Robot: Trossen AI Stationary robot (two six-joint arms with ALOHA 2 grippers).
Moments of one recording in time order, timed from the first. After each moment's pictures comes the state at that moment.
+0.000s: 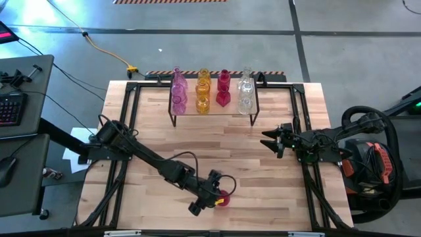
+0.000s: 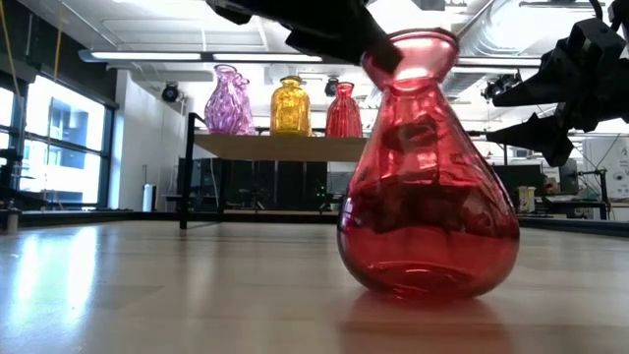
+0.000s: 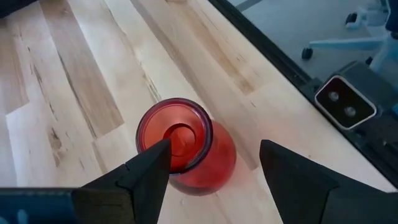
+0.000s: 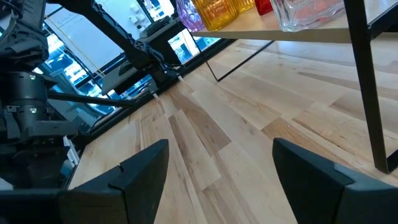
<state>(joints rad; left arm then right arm) -0.48 1.94 1.35 -0.18 -0.04 0.15 0.29 0.26 0.01 0.07 0.50 0.63</state>
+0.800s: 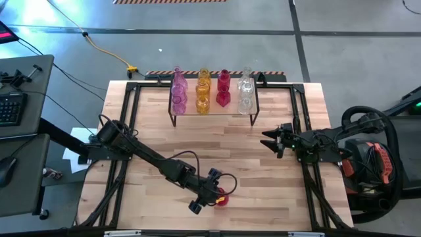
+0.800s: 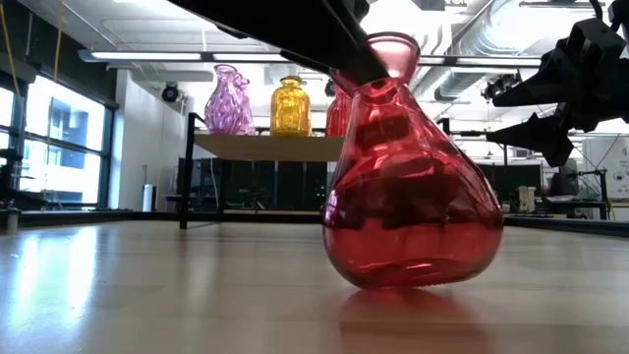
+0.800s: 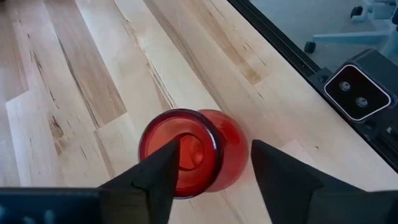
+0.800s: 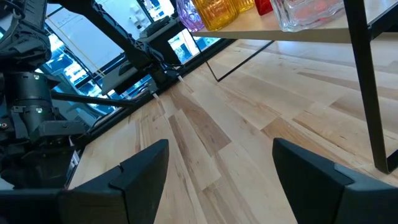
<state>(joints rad) -0.47 1.94 1.34 -0.20 -0.05 0.15 0.29 0.26 0.01 0.07 0.50 0.63</state>
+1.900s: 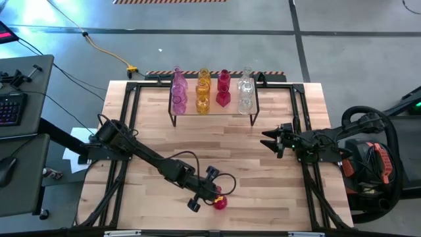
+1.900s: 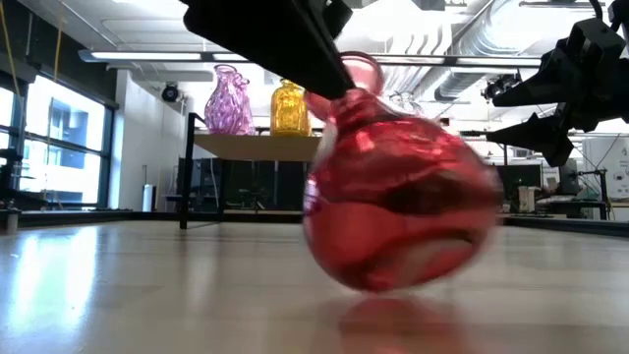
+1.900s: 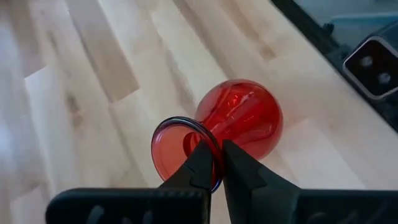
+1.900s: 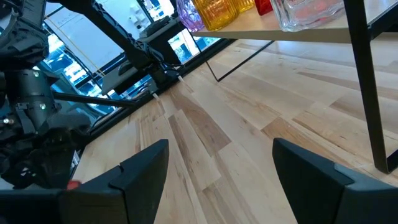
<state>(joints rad) -0.47 1.92 1.35 -0.27 -0.11 0.14 0.29 0.26 0.01 0.07 0.50 0.63</state>
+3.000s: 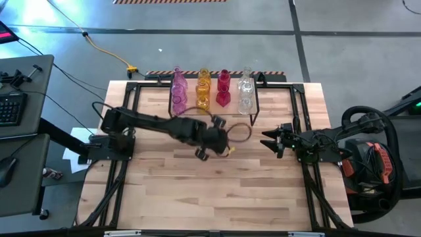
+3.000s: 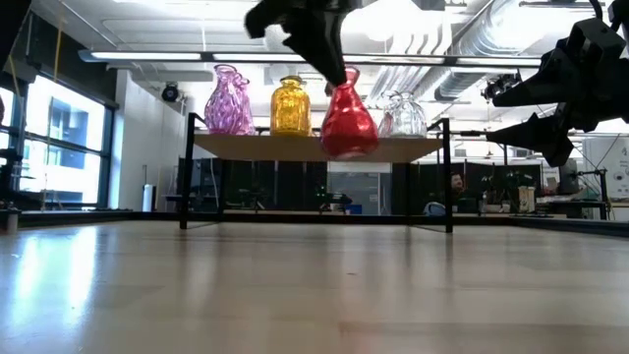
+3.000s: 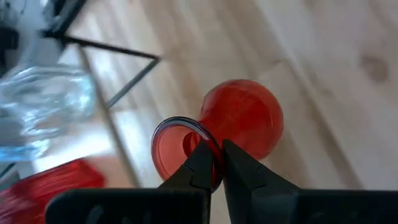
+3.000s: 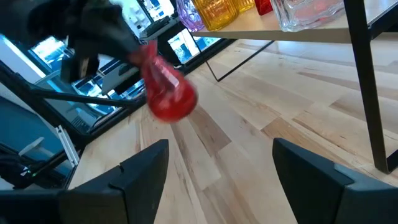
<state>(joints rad) -0.14 1.90 1.76 -0.92 -0.39 0.56 0.29 0.26 0.01 0.07 0.50 0.63</state>
